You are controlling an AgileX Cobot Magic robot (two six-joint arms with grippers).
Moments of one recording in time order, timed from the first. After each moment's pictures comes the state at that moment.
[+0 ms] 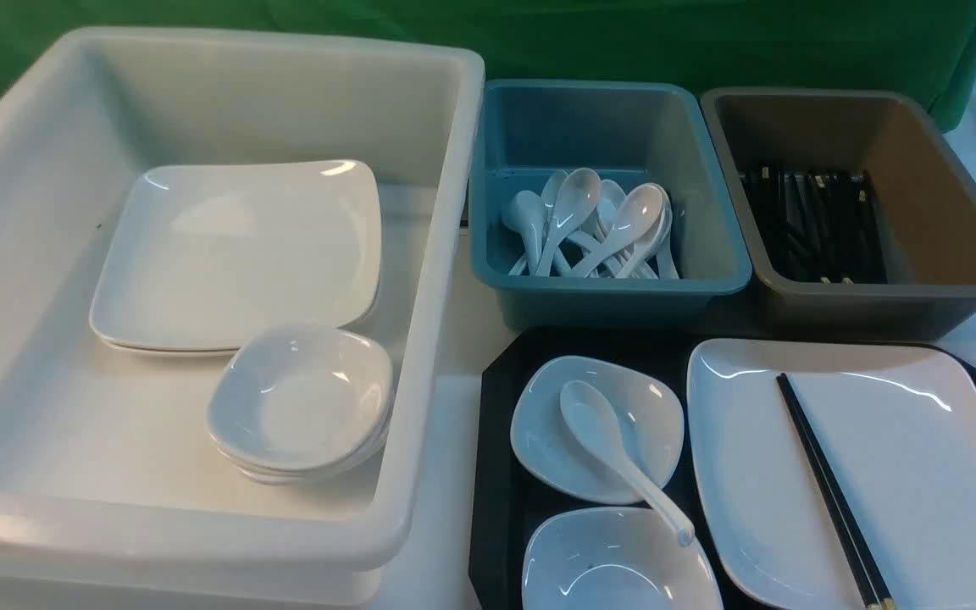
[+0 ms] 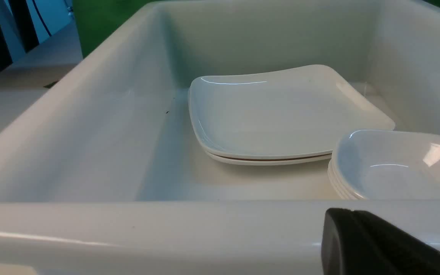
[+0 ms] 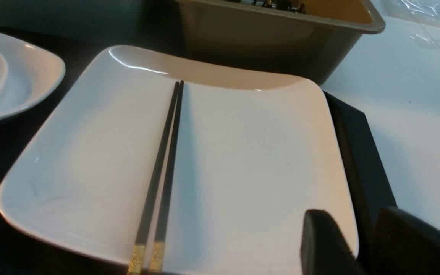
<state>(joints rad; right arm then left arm) -0.02 0.00 0.01 0.04 0.26 -0.18 0.00 0.00 0.01 -0.05 0.22 0.11</state>
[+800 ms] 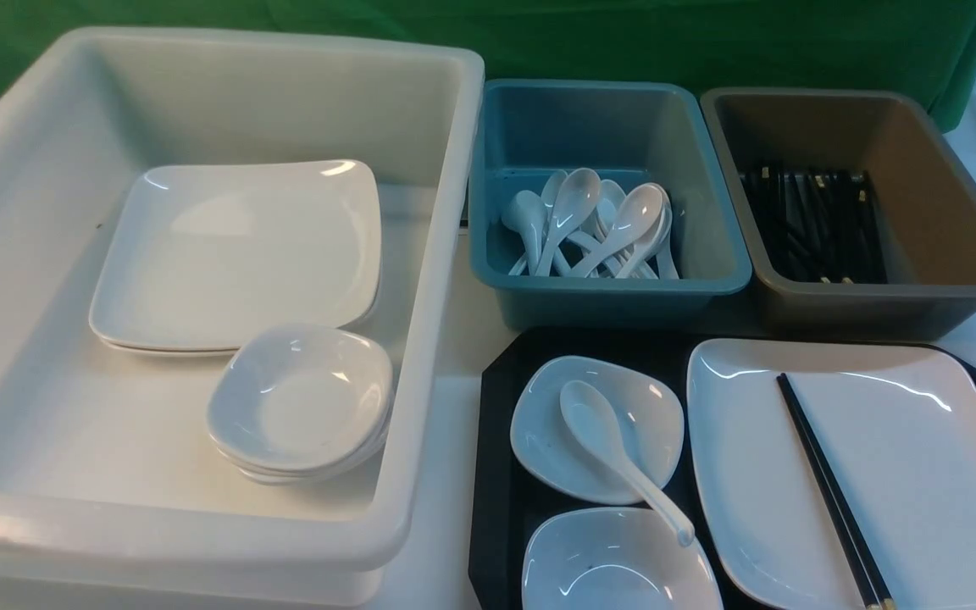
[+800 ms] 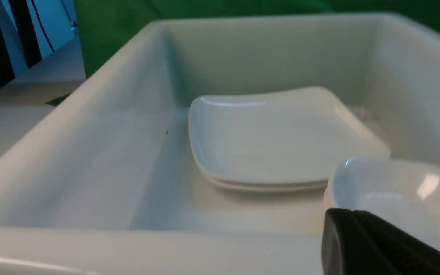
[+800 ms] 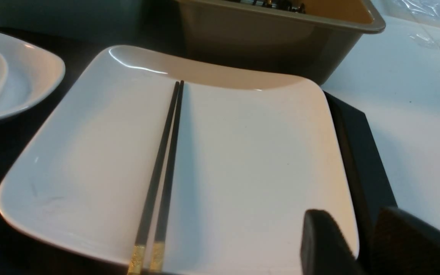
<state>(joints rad) -0.02 0.00 0.01 0.04 0.26 -0.18 0.00 0.00 0.01 -0.10 0.14 0.11</state>
